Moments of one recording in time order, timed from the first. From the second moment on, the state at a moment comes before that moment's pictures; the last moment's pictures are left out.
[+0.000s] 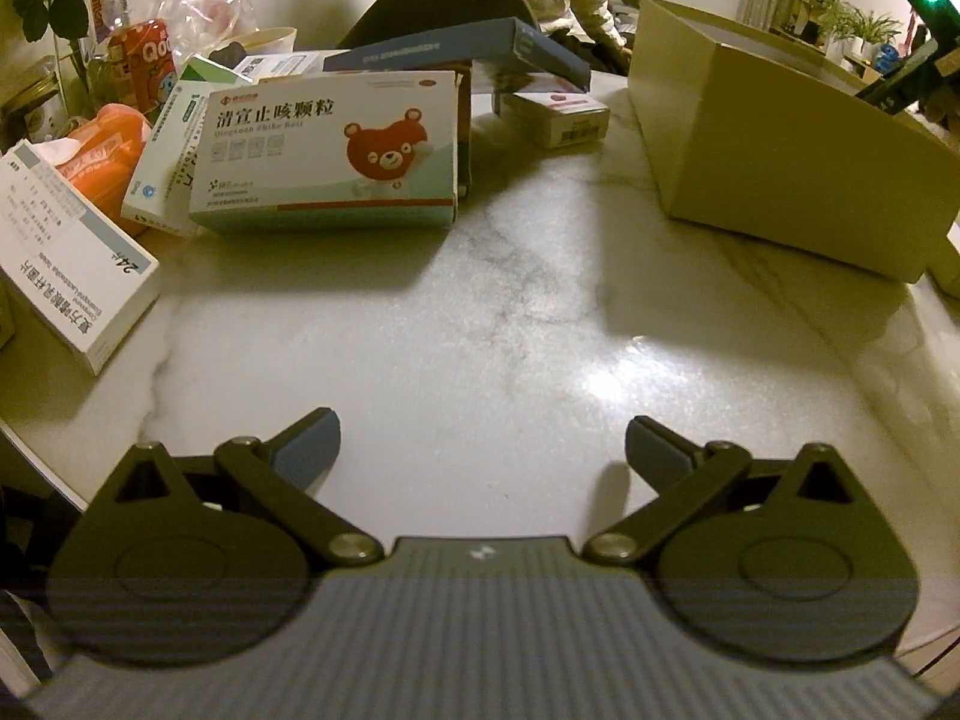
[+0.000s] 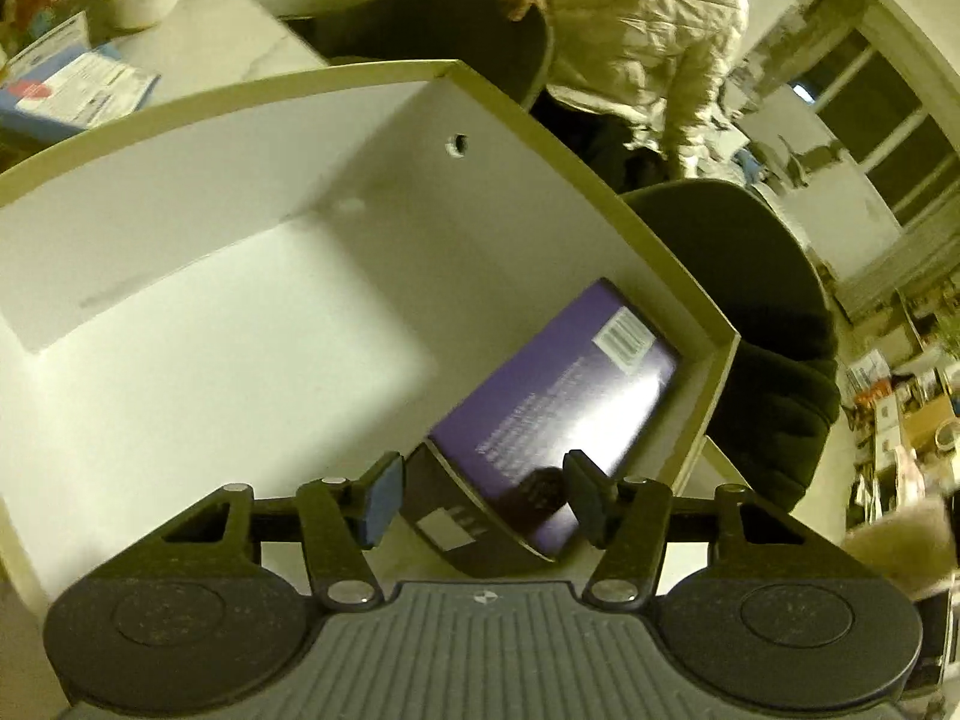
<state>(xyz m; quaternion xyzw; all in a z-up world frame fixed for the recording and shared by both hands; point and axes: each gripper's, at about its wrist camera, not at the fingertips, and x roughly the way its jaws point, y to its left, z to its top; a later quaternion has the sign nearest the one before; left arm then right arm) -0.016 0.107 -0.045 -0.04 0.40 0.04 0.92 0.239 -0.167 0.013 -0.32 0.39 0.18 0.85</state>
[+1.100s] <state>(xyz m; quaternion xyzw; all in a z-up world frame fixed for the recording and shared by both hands) -0.029 0.183 -0.023 -0.09 0.36 0.14 0.92 0.208 -0.187 0.031 -0.14 0.37 0.17 0.90</state>
